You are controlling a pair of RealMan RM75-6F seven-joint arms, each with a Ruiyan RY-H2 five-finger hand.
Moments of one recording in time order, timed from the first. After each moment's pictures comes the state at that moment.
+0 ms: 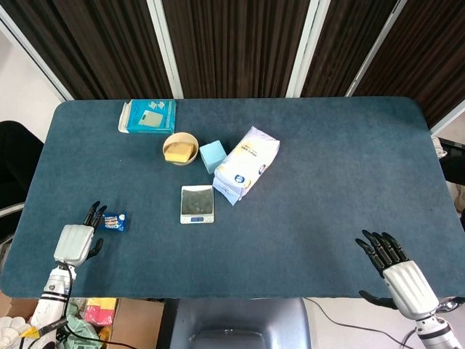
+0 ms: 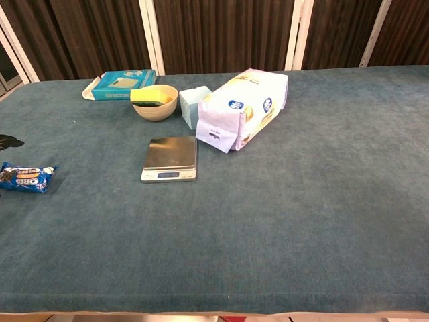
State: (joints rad) left arm -0.32 -1.56 -0.10 -1.06 1.43 1.18 0.11; right arm 0.06 -1.10 -0.11 -1.58 -1.82 1.56 0.04
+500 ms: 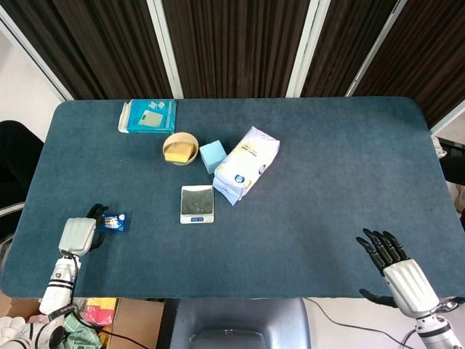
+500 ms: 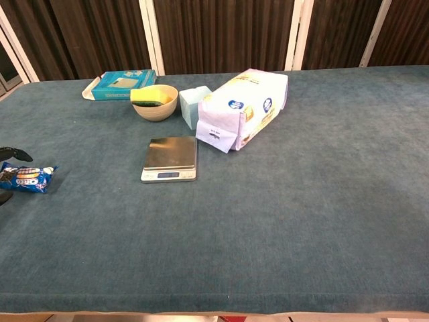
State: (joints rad) left arm -0.38 -1.66 -0.12 -0.89 1.39 1.11 0.03; right arm 0.06 -1.10 -0.10 -1.59 -1.81 1.55 0.04
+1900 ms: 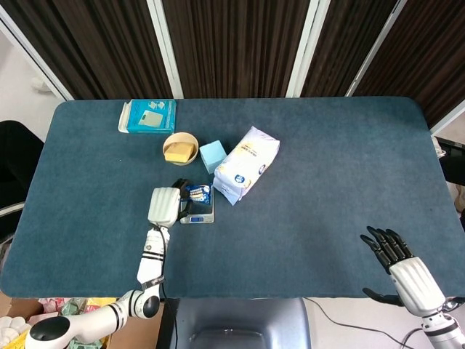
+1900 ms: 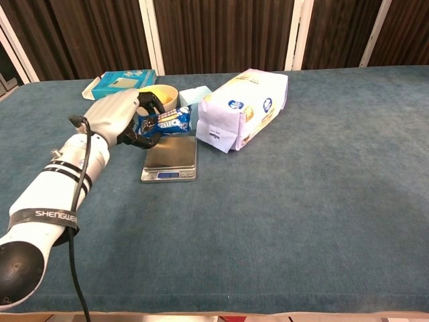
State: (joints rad) left arm -0.73 -2.06 -0.38 -0.94 1.23 1.18 0.25; right arm 0.07 -1.06 -0.11 -1.57 -1.82 1.57 0.14
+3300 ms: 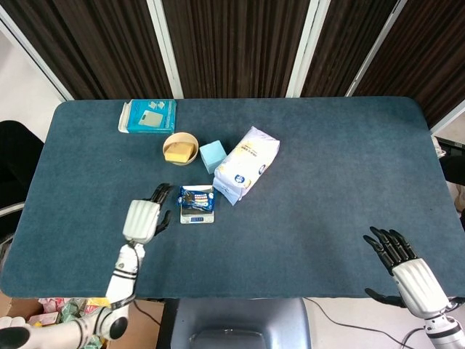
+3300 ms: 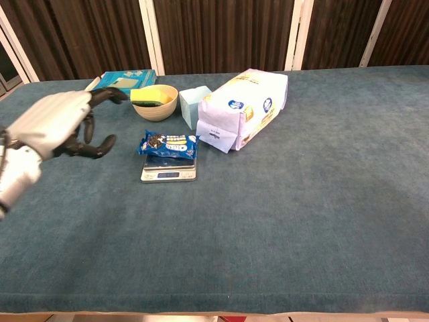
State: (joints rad) left arm -0.54 -1.76 -0.13 -1.25 1.37 1.37 0.27; right arm 0.06 -1.07 -0.11 -1.58 -1.82 1.57 0.11
